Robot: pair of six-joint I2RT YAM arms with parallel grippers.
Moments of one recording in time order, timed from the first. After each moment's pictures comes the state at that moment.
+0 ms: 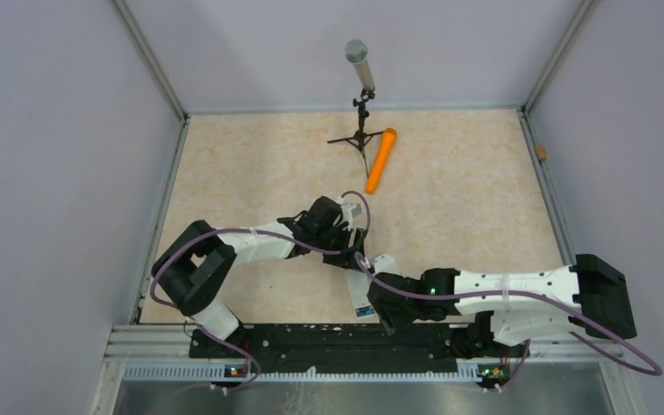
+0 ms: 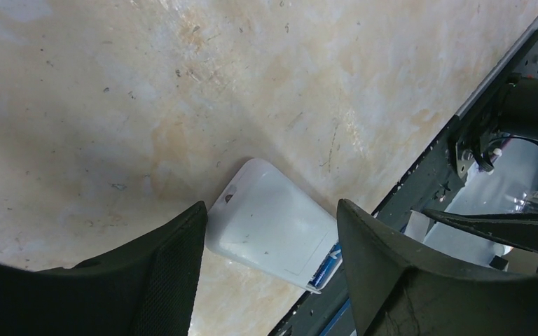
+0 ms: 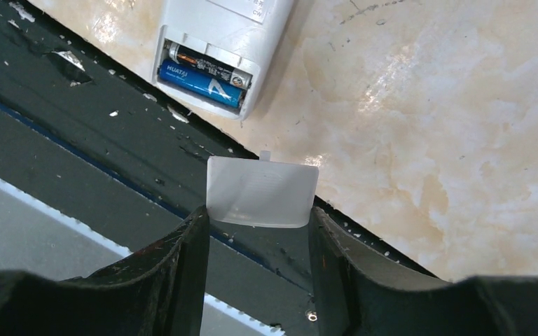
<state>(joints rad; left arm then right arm) -0.78 1.62 0.82 -0.10 0.46 -0.55 1.39 1.18 0.70 -0.73 0.20 0.78</state>
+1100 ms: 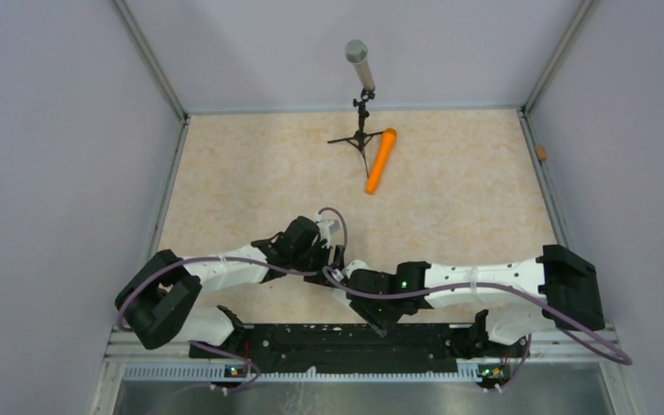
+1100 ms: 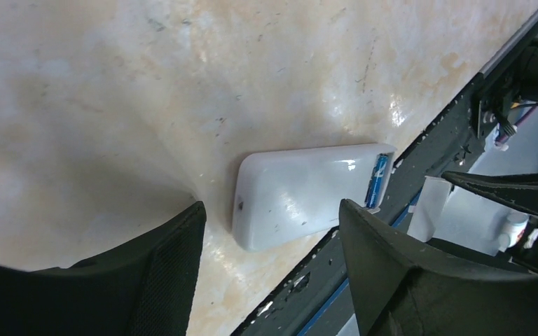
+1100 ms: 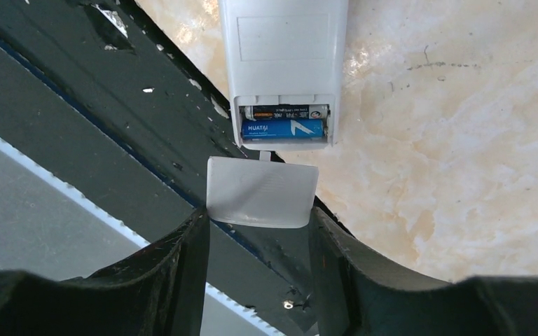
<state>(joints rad) -0.77 1.38 0.55 -0.04 0.44 -0.60 1.39 1.37 0.87 -0.79 0.11 0.52</state>
